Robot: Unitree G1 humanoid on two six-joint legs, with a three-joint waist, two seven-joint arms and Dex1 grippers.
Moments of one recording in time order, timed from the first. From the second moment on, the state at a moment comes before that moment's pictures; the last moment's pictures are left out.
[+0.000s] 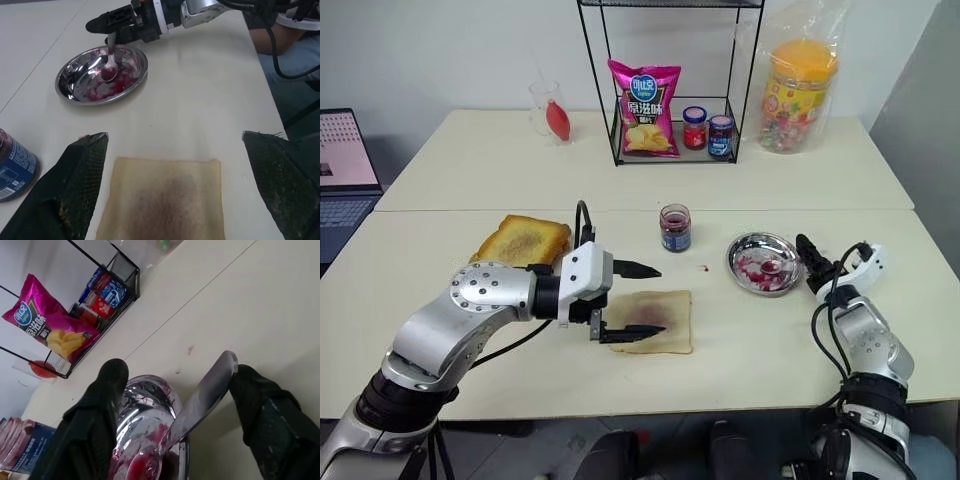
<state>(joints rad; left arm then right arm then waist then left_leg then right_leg) -0.45 0.75 -0.23 -0.44 -0.43 0.54 -0.99 -0.44 -0.29 -0.54 0.35 0.77 0.55 0.37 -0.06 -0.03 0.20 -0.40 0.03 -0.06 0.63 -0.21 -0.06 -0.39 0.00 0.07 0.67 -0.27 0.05</state>
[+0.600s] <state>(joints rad) -0.43 0.74 -0.23 -0.43 -0.41 0.53 -0.99 -0.43 -0.30 -0.55 0.32 0.81 0.55 0.43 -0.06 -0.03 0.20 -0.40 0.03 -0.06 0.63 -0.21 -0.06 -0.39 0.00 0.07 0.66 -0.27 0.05</state>
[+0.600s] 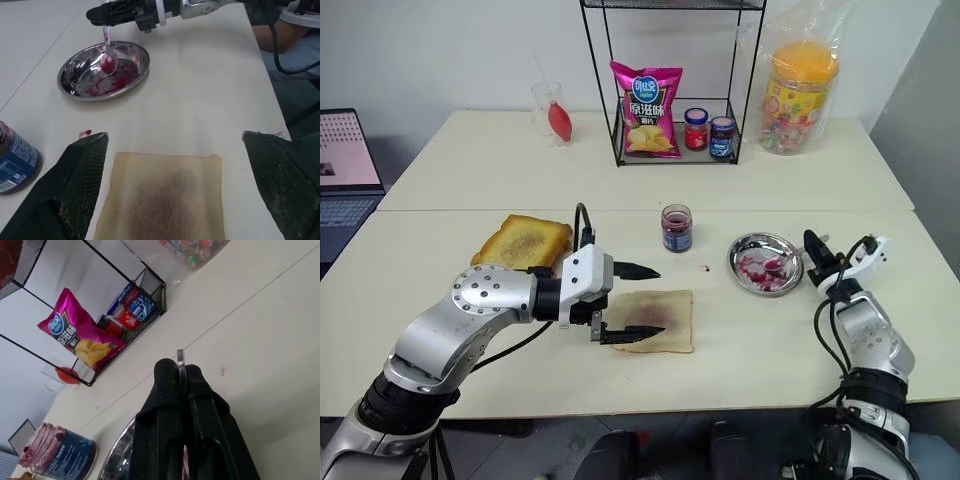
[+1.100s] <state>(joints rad) -0.27 0.69 0.01 -0.42 -0.43 0.57 -0.79 -0.49 -0.35 -0.35 -0.20 0.84 0.67 0.40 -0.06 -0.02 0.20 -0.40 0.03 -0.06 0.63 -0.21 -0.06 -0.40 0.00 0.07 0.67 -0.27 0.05</state>
